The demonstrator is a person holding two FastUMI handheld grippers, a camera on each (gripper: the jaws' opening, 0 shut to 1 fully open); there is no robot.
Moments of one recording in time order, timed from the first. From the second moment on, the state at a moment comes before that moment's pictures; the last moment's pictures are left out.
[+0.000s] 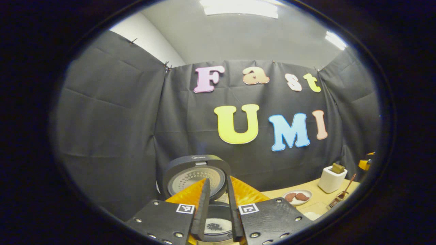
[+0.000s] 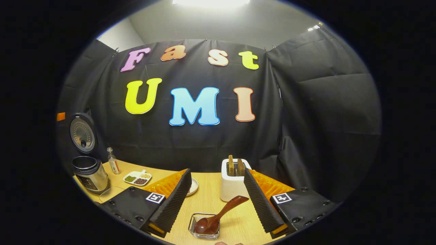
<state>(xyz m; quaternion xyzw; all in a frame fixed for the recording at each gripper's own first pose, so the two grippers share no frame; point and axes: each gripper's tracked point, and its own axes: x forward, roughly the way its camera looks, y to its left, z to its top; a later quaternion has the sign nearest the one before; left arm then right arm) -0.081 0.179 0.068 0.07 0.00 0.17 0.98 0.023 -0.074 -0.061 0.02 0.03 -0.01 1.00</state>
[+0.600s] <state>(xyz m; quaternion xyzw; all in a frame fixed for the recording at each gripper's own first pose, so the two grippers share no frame) -0.072 0.127 0.040 0.07 0.02 0.14 0.99 0.030 -0.133 -0.080 0.11 0.04 -0.03 0.99</state>
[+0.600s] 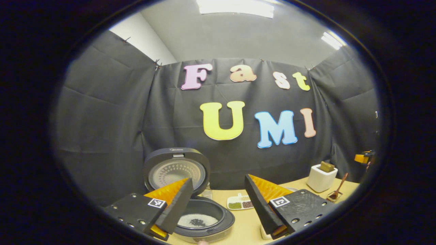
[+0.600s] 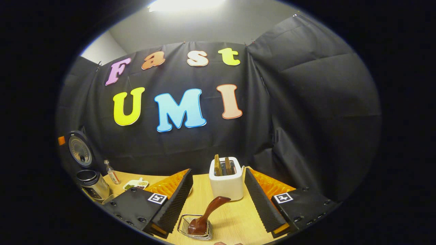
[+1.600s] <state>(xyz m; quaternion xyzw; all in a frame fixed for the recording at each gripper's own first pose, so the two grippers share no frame) -0.048 0.145 -0.027 0.06 0.10 0.17 0.98 0.101 -0.105 -0.213 0.30 0.17 0.07 0.94</state>
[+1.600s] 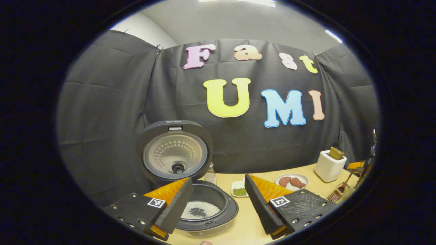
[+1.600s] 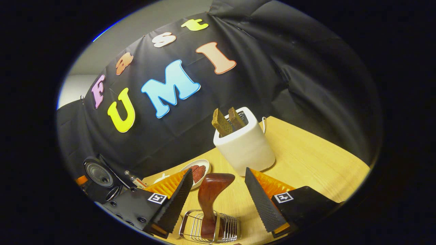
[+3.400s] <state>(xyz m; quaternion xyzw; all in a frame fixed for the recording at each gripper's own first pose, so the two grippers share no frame) -0.127 0.178 -0.068 0.07 0.08 0.16 0.98 0.082 0.032 -0.001 0.22 0.00 0.18 0.96</state>
